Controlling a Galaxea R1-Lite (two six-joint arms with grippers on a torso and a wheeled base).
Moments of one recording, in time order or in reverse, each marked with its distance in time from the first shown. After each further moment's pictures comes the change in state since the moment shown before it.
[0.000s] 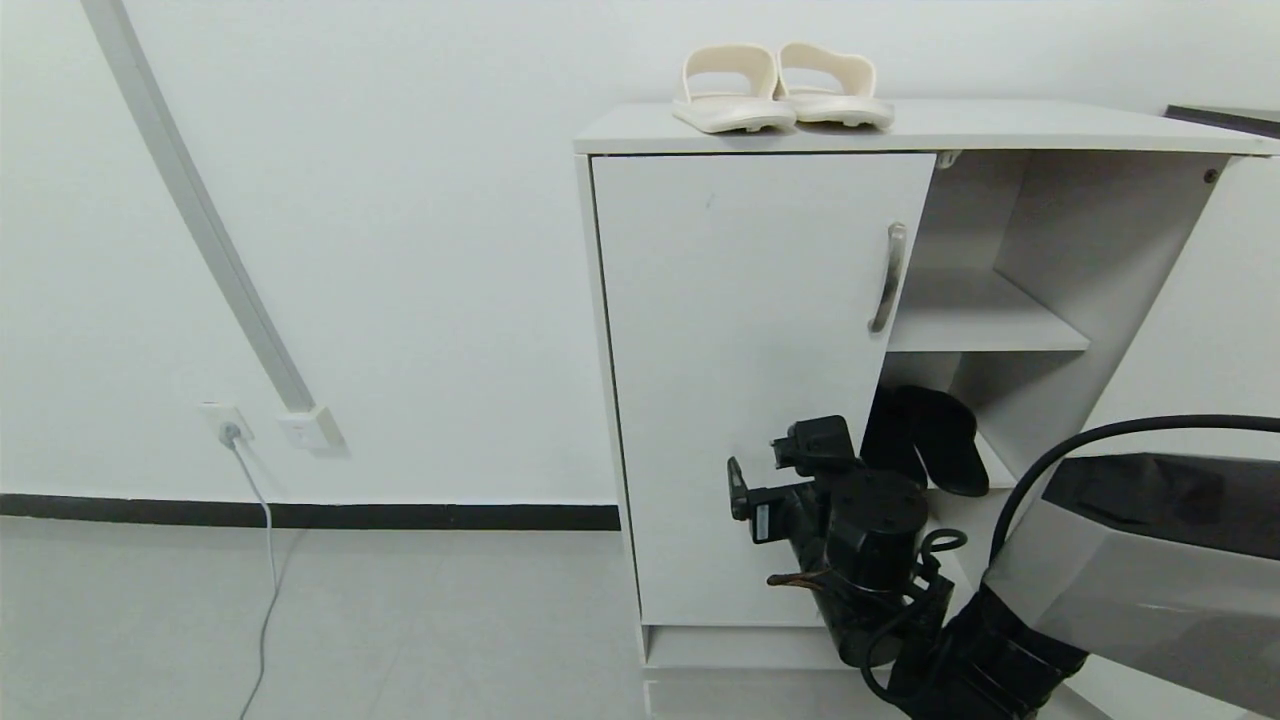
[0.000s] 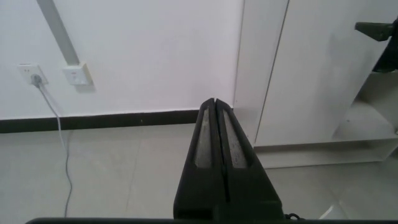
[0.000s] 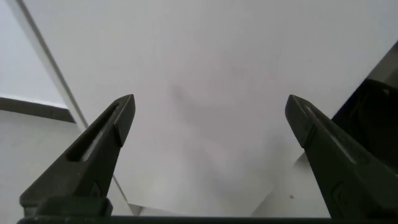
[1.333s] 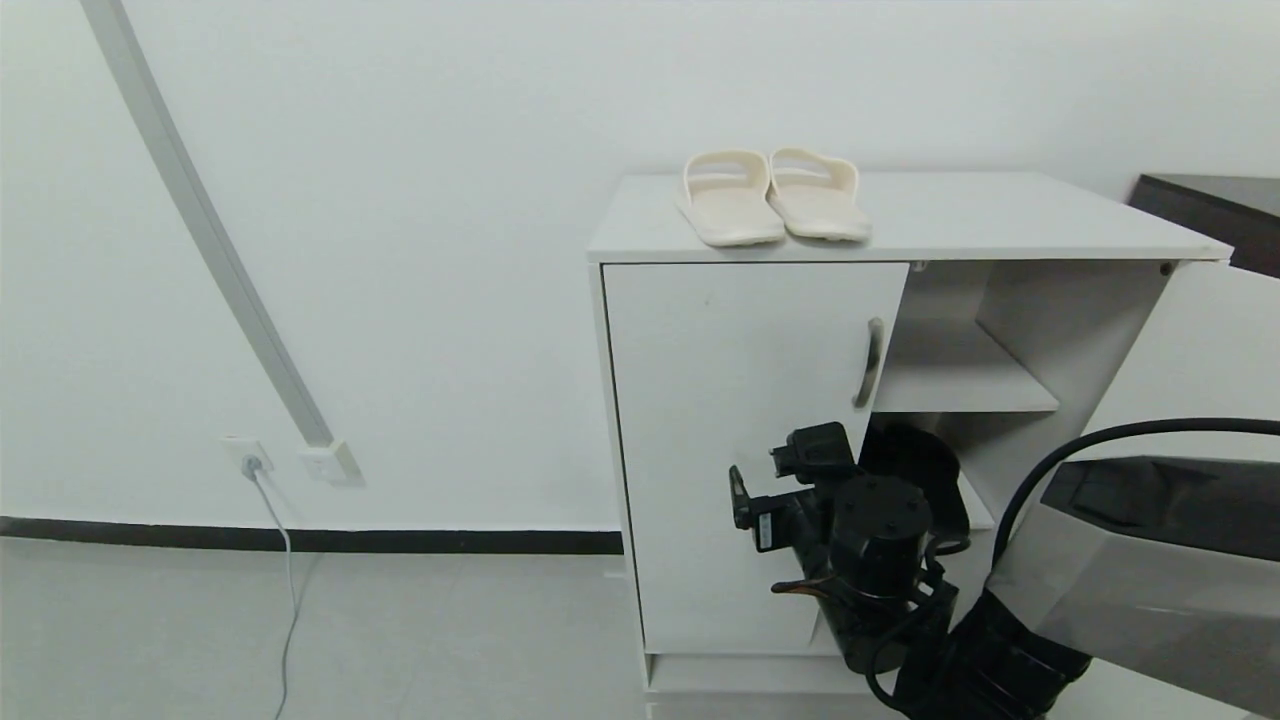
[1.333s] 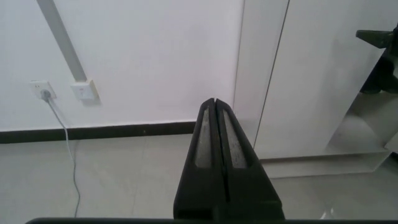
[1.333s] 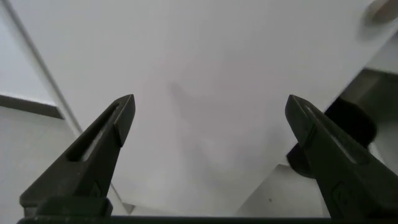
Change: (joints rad) left arm 0.000 0.000 0.000 0.000 0.000 0.000; right arm -0.003 0.004 0.021 -0.002 0.008 -0.021
